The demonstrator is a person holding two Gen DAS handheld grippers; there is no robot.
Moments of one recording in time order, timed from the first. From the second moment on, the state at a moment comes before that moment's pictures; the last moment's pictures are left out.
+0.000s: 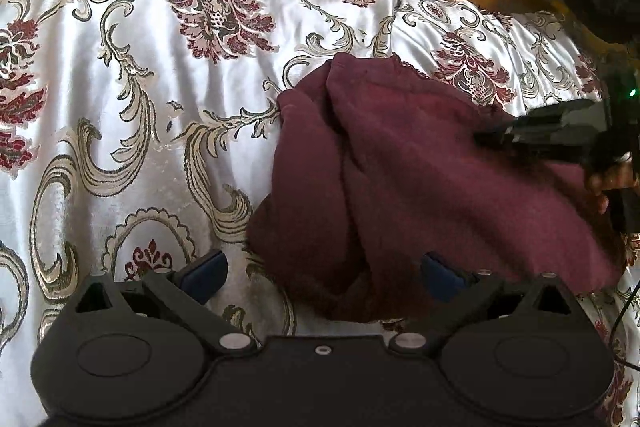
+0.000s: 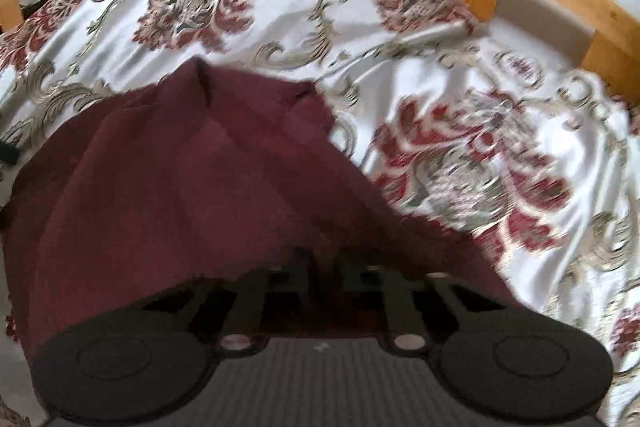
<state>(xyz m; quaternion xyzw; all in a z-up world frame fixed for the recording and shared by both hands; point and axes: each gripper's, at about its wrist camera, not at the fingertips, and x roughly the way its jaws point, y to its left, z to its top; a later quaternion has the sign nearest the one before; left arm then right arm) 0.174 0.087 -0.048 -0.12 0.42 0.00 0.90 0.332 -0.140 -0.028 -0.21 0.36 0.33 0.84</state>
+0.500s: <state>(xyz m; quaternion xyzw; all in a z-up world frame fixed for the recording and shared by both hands) 0.171 0.087 -0.049 -0.12 0.42 0.00 0.90 0.339 -0.146 -0.034 -0.17 0.33 0.25 0.89</state>
